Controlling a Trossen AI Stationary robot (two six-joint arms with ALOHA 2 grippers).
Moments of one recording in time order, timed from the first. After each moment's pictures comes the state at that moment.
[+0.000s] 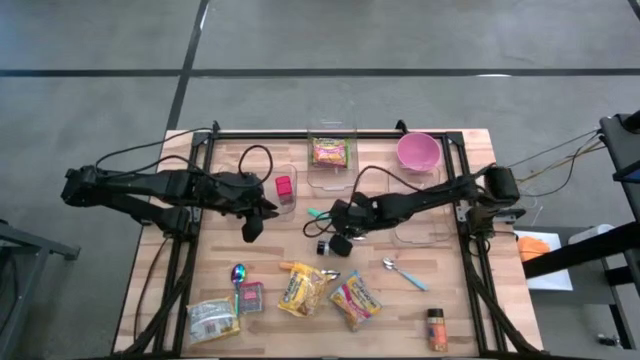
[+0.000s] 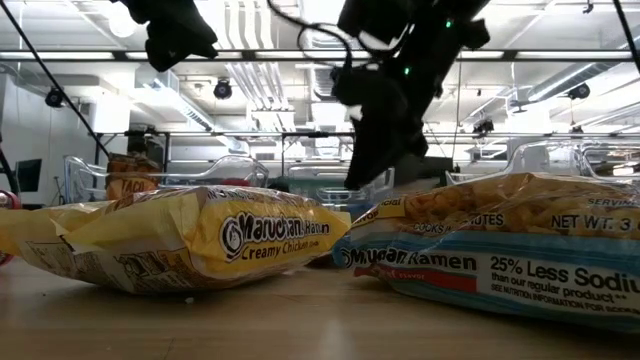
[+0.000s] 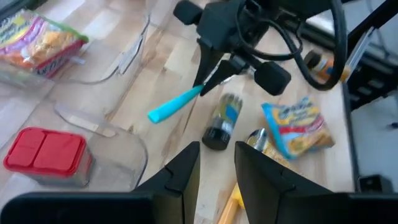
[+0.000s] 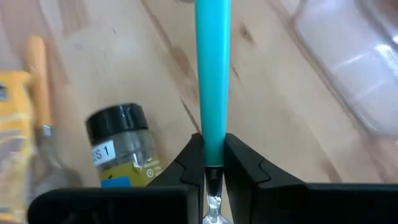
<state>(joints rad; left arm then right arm) -0.06 1.02 0.93 -0.57 -0.08 -0.44 0.08 1.79 1.18 -0.42 0.21 0.55</state>
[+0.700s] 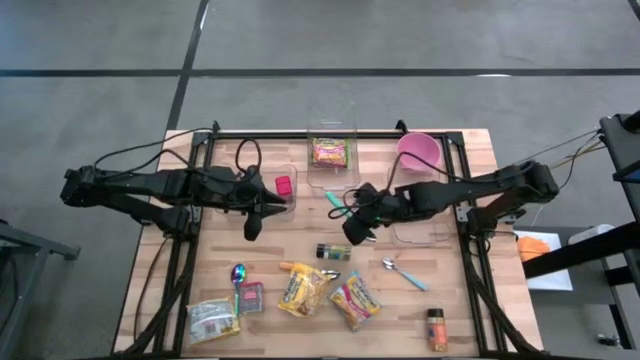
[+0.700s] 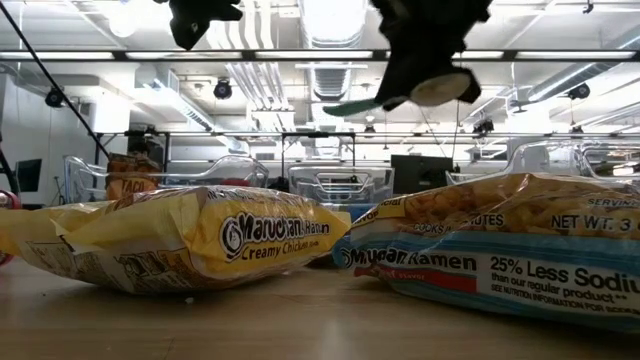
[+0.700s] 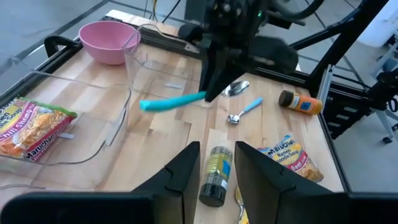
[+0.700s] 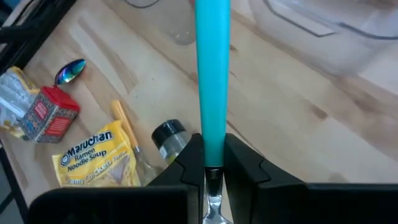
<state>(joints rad) -0.06 1.01 0.93 -0.37 -0.08 -0.28 0.12 1.49 1.16 -0.59 0.23 0.97</state>
